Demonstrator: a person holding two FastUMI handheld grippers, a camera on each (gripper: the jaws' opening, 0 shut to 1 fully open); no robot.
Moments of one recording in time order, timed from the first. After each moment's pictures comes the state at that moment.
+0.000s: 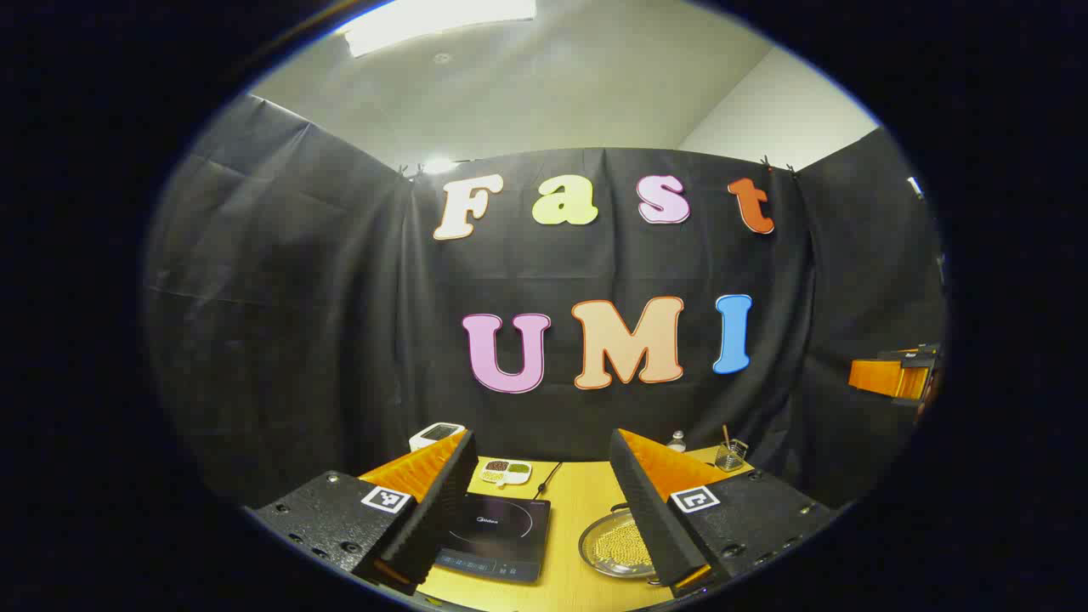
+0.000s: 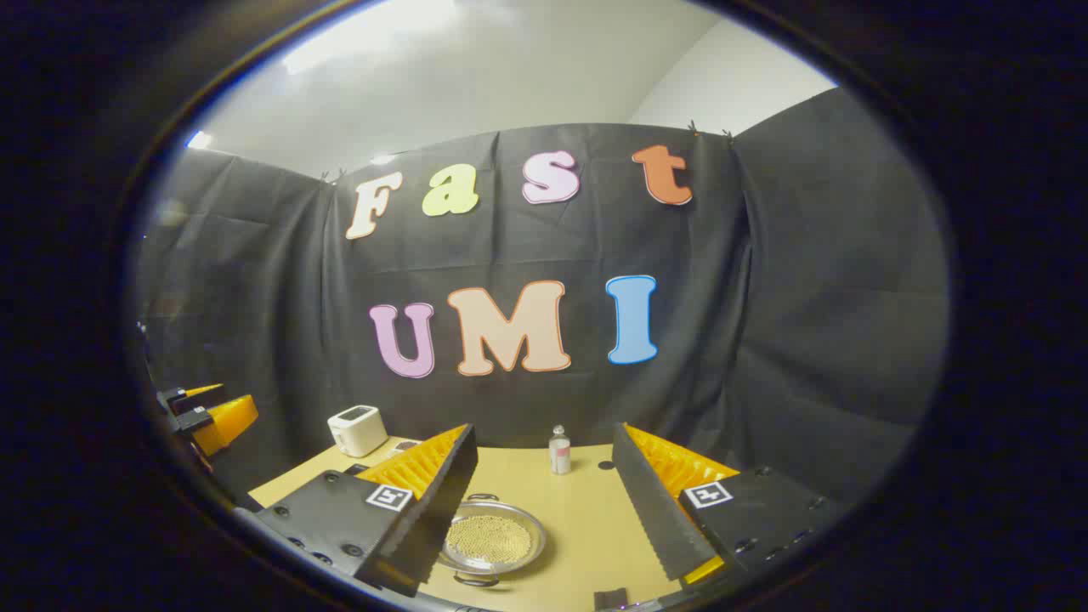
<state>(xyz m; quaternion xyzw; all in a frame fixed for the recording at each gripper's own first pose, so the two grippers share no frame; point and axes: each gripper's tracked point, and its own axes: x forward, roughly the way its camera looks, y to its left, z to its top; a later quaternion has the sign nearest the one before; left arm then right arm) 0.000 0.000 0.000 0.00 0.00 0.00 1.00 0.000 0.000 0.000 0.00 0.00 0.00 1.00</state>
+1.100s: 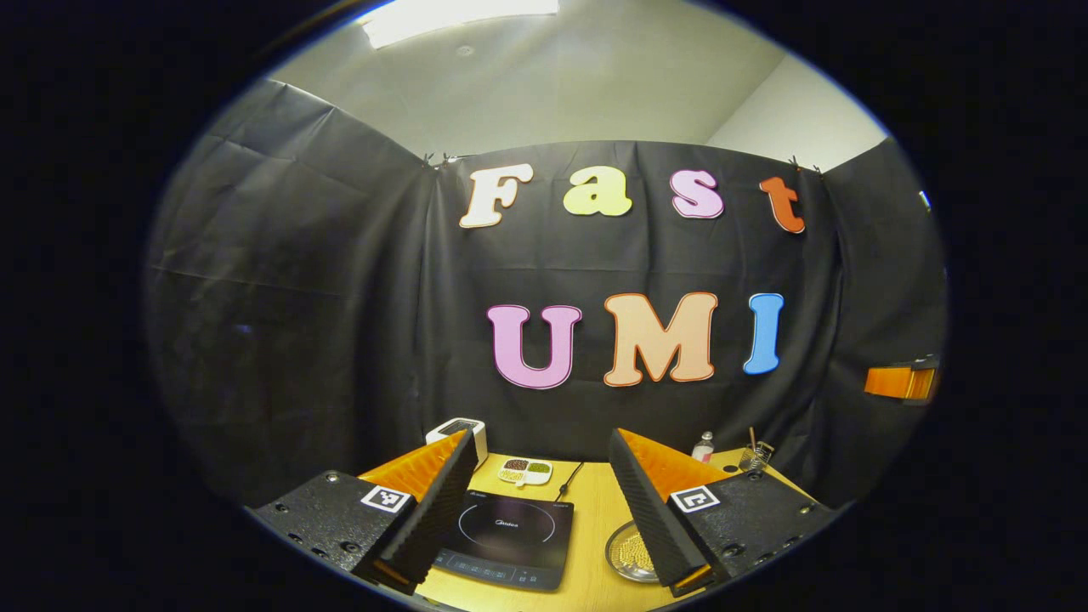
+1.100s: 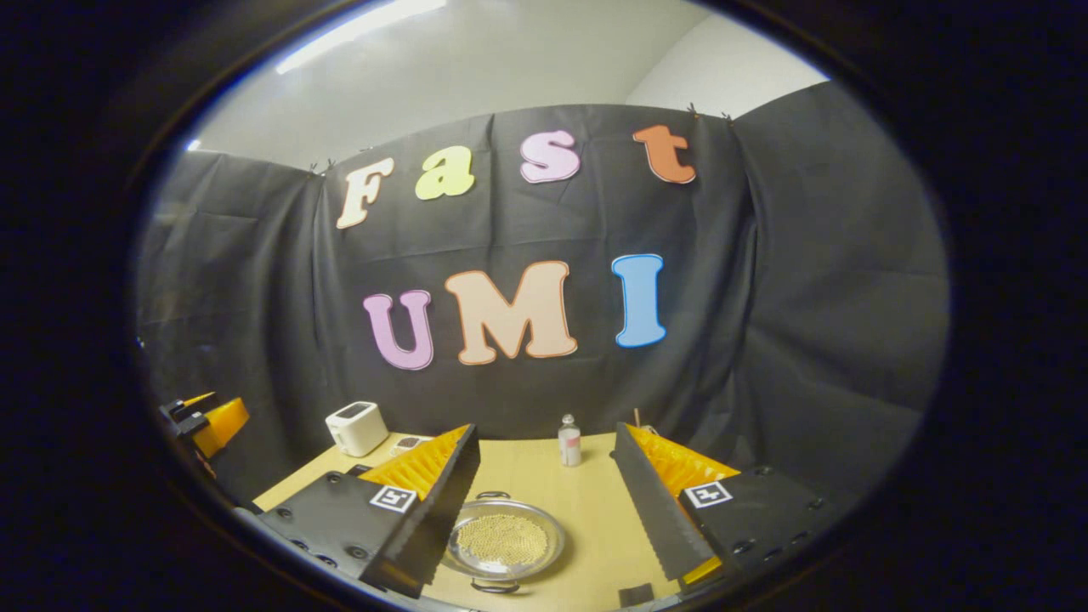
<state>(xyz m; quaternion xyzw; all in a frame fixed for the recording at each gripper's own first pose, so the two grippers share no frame) 0.032 0.045 -0.020 -0.02 0.00 0.03 1.00 0.039 0.027 -0.025 0.01 0.03 0.00 1.00</state>
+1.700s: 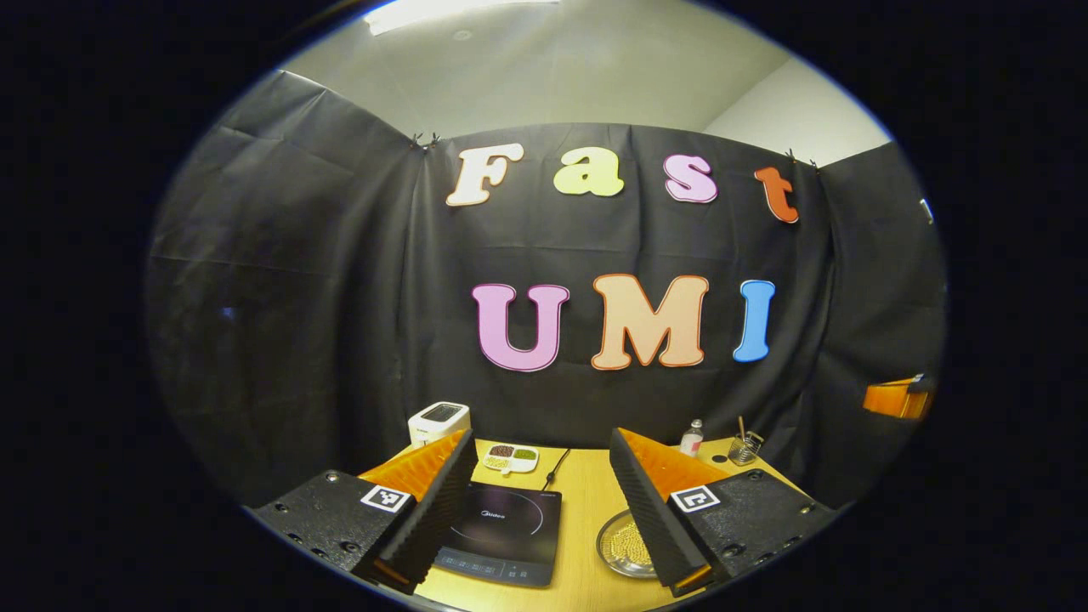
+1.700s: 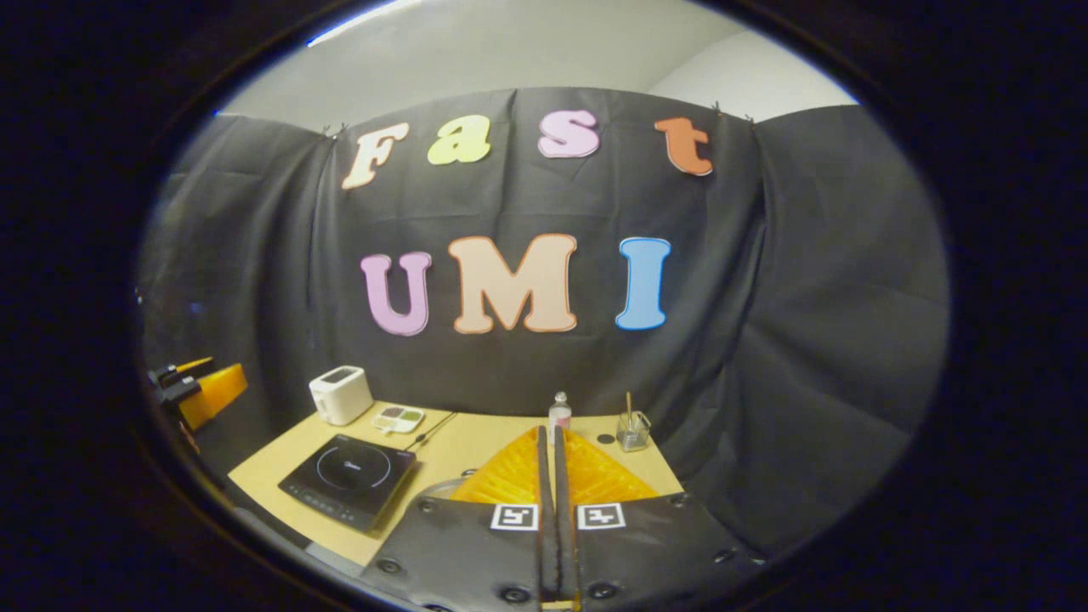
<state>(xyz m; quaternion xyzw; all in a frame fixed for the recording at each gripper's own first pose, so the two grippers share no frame) 0.047 0.042 -0.048 -0.02 0.03 0.01 1.00 0.038 0.049 -0.073 -0.05 0.08 -0.01 1.00</state>
